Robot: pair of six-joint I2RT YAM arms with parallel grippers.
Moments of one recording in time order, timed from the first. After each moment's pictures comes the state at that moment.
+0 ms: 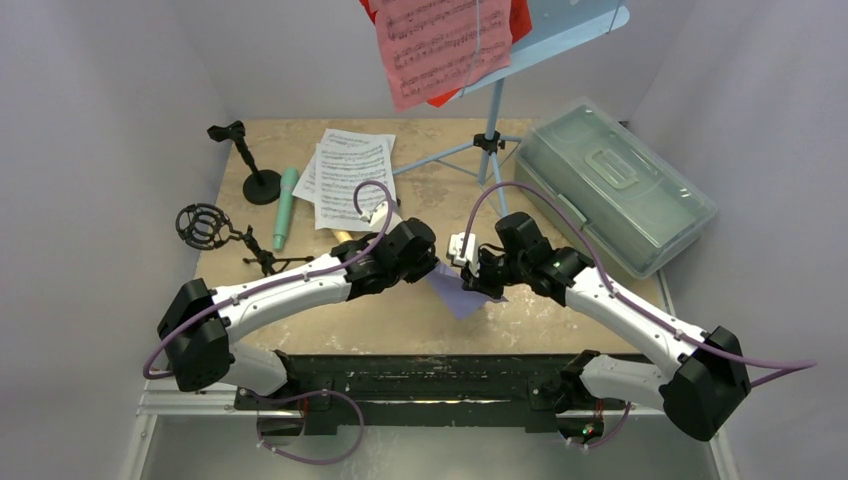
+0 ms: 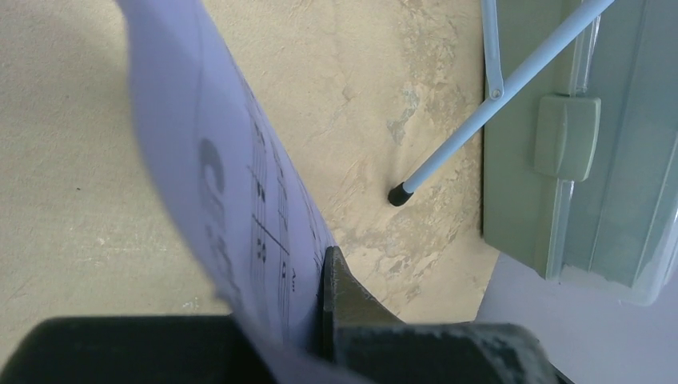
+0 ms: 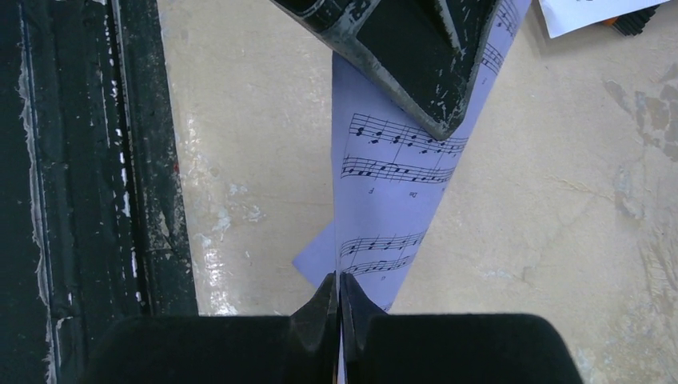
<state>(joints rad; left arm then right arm) -0.98 1.41 1.06 -0.45 -0.39 -1.42 0.67 1.13 0.81 -0.49 -0.47 -0.54</state>
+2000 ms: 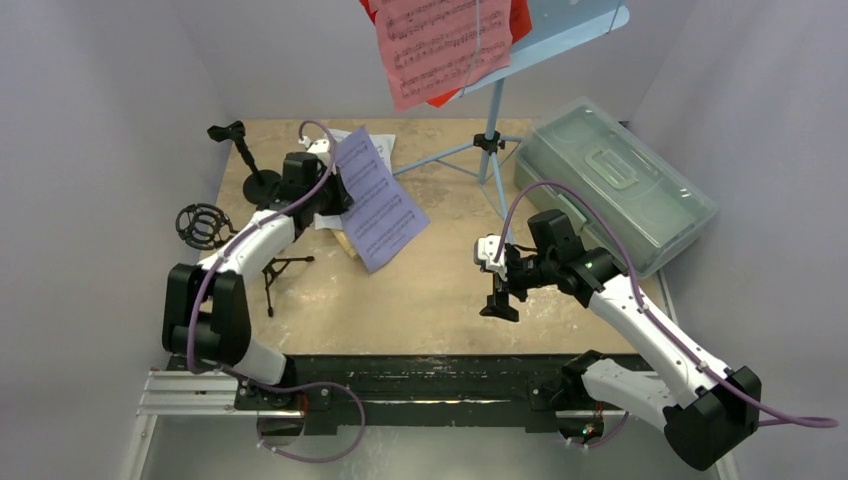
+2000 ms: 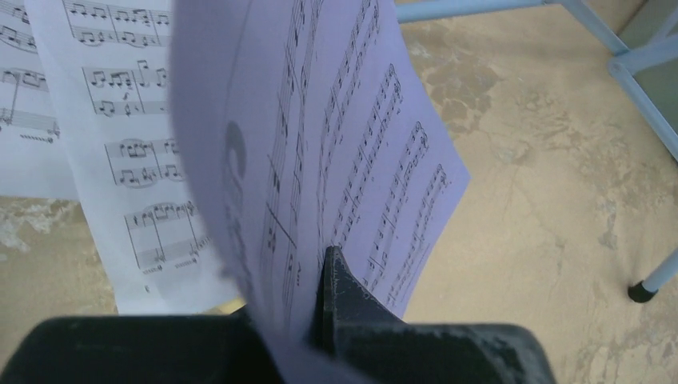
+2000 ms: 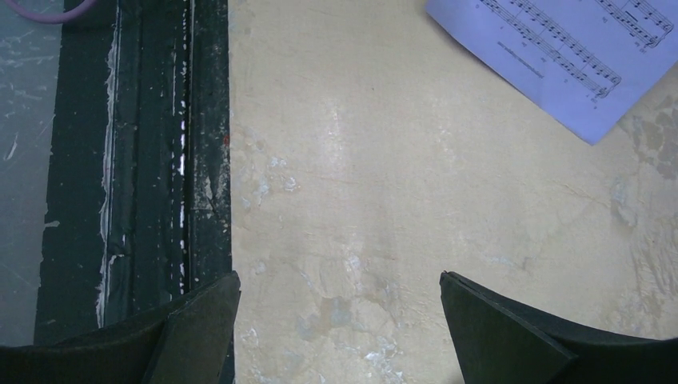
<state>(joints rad) -0.21 1.46 0.98 -0.13 0.16 -0.30 0.50 1.00 0.84 -0.73 -0.70 -0.75</state>
